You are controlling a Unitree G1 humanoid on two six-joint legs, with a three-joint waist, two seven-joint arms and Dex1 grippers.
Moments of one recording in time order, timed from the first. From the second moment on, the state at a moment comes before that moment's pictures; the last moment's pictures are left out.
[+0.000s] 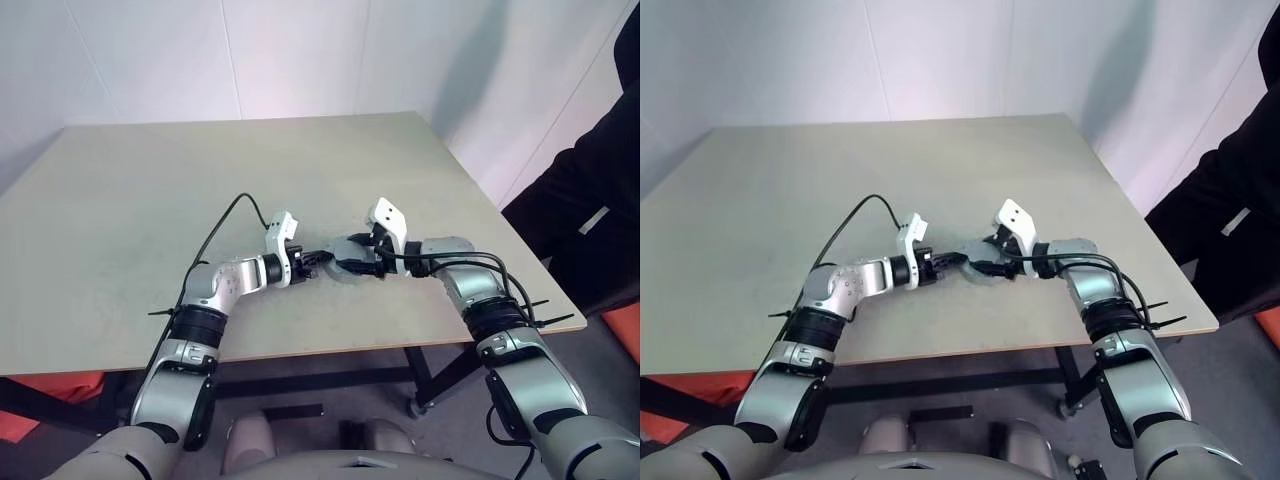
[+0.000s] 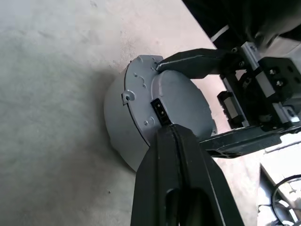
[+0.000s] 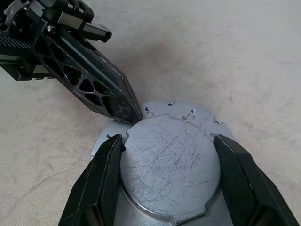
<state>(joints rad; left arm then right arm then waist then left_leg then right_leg) -0.60 0.14 -0.03 0.38 -0.51 0.88 -0.63 -0.63 -0.39 0.21 0.57 0.09 0.14 1.02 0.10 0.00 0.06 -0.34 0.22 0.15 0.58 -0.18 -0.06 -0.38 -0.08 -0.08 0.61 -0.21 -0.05</state>
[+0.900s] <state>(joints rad) -0.60 0.12 -0.03 0.39 -0.51 0.89 -0.65 -0.59 -0.41 0.01 0.18 0.30 0.56 0.89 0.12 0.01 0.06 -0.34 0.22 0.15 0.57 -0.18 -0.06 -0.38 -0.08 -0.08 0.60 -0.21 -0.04</state>
